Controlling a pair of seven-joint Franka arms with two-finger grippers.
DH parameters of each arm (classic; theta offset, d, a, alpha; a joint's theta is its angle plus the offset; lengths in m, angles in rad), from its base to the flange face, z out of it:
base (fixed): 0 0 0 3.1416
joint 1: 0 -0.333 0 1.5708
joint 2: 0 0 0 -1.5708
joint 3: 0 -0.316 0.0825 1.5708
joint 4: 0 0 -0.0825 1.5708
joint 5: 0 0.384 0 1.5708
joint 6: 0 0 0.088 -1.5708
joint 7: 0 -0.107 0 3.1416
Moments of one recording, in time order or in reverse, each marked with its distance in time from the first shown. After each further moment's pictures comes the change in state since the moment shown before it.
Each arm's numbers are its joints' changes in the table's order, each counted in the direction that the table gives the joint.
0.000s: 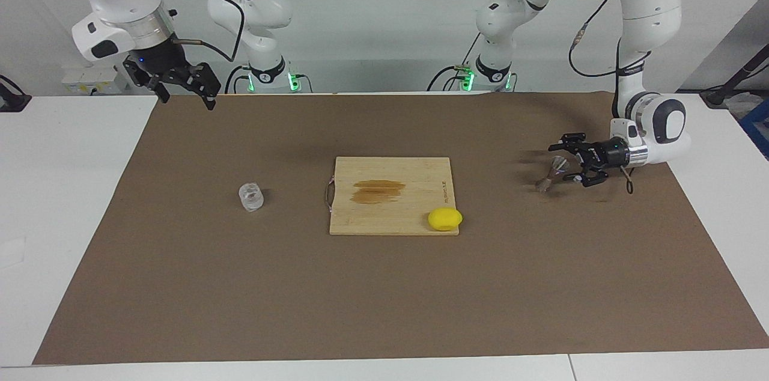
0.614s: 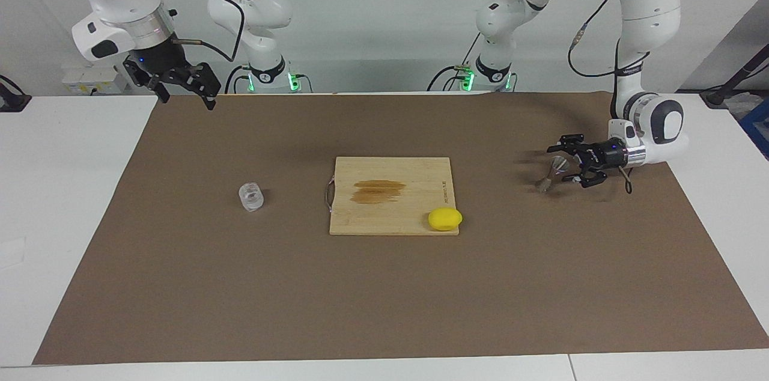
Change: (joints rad) left arm 0.001 0.001 0.001 0.007 0.000 0.017 -0.014; right arm 0.000 0.000 0.000 0.000 0.000 0.000 0.000
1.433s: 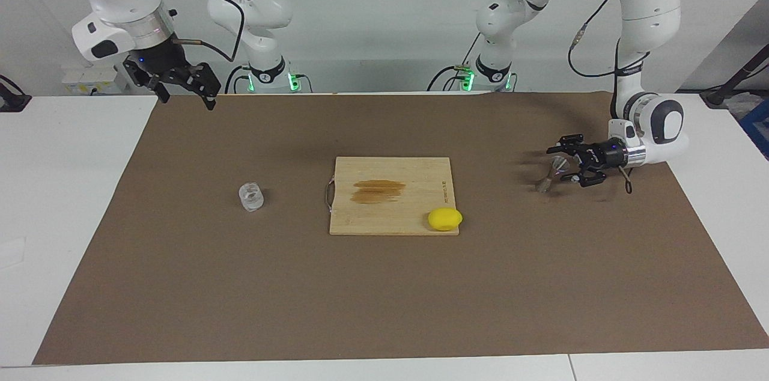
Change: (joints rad) left arm 0.000 0.000 -0.001 0.000 0.000 -0.001 -0.002; right arm 0.000 0.000 0.000 0.000 0.000 0.000 0.000
